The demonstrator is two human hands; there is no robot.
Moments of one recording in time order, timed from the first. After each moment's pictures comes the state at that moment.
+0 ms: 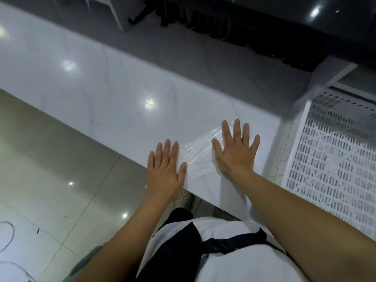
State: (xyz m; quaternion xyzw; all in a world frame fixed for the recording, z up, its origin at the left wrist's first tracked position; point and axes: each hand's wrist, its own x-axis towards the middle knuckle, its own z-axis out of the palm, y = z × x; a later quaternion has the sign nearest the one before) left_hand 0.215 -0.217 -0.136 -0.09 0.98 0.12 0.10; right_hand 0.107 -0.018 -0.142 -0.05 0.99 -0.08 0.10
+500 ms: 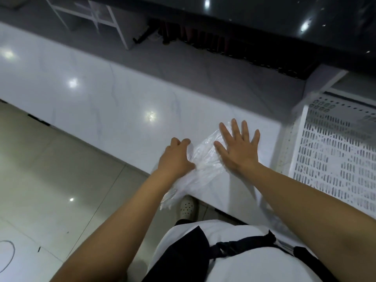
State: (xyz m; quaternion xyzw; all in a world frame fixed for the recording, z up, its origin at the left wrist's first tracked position) left_hand 0.143 -0.224 -0.082 -0.09 0.94 0.24 0.21; right_hand 0.082 -0.013 -0.135 -0.13 0.99 -0.05 0.10
